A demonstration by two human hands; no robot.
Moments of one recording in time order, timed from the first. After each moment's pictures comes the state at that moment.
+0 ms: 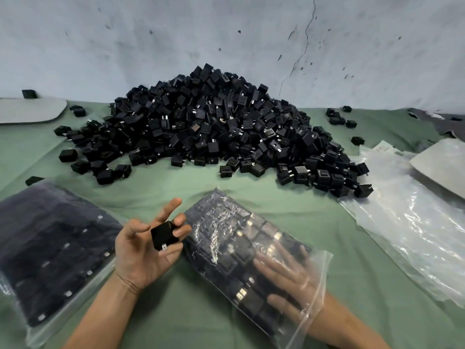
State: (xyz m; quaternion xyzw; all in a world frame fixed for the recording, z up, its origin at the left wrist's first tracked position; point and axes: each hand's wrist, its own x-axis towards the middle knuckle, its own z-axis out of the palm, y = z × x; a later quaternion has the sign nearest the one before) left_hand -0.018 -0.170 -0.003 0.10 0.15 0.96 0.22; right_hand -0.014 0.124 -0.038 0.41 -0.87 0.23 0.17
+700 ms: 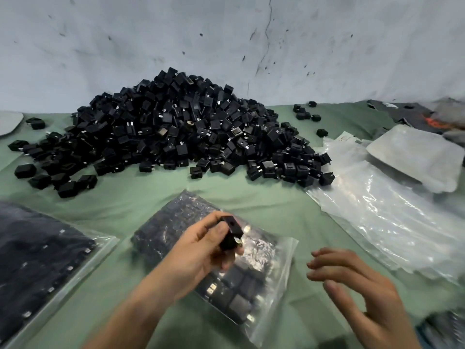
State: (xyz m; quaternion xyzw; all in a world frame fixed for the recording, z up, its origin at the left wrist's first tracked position) left_hand -0.001 -0.059 0.045 0.09 0.54 0.82 0.18; right_hand 0.059 0.197 0.055 0.24 -0.86 0.39 0.21
